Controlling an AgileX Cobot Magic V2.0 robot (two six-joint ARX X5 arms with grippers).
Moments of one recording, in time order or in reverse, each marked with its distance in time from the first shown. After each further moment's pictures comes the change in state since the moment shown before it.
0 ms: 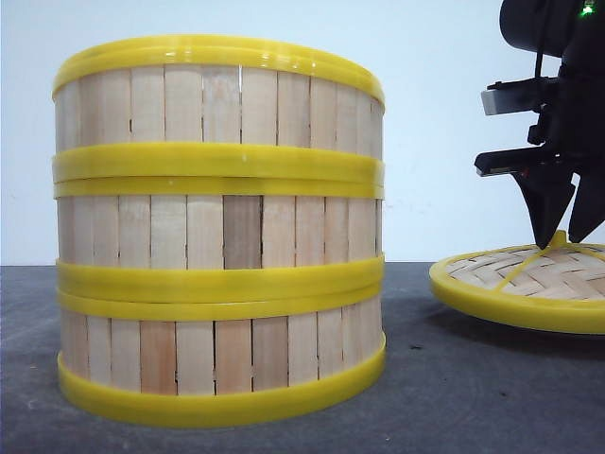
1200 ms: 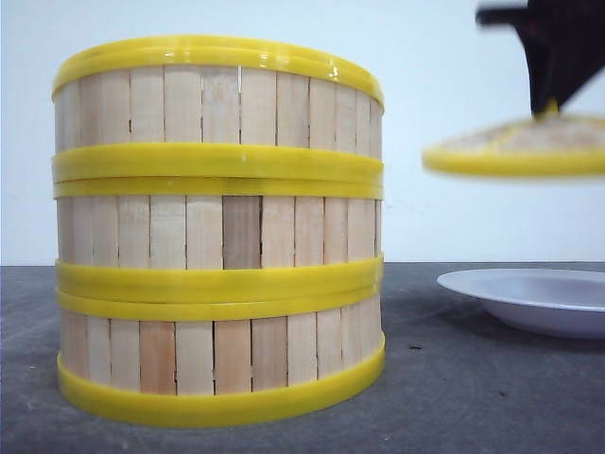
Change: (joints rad) left arm 0.000 0.000 0.000 0.000 0.000 0.000; right arm 0.031 -0.132 0.335 -0.301 -0.020 -0.055
